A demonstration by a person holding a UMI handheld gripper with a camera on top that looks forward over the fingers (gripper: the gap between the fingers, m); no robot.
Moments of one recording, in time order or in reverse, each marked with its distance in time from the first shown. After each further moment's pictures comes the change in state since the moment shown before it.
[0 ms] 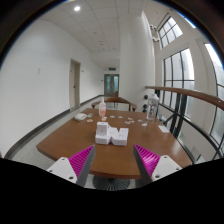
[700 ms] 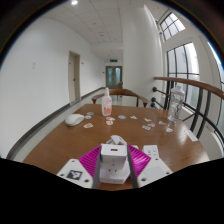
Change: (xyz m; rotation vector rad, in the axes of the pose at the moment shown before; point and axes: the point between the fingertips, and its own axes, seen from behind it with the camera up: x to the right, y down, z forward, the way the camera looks) arm -0.046 -0.012 0.224 -0.086 -0.021 0.017
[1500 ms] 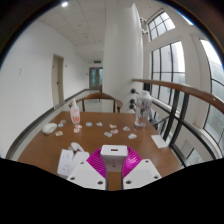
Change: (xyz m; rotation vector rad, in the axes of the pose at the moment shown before) arm 0.141 -0.041 -0.054 0.002 0.164 0.046
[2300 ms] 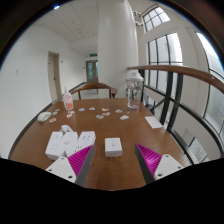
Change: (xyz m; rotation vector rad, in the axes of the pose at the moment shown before) arm 0.038 0.074 -0.004 -0.087 0.003 0.058
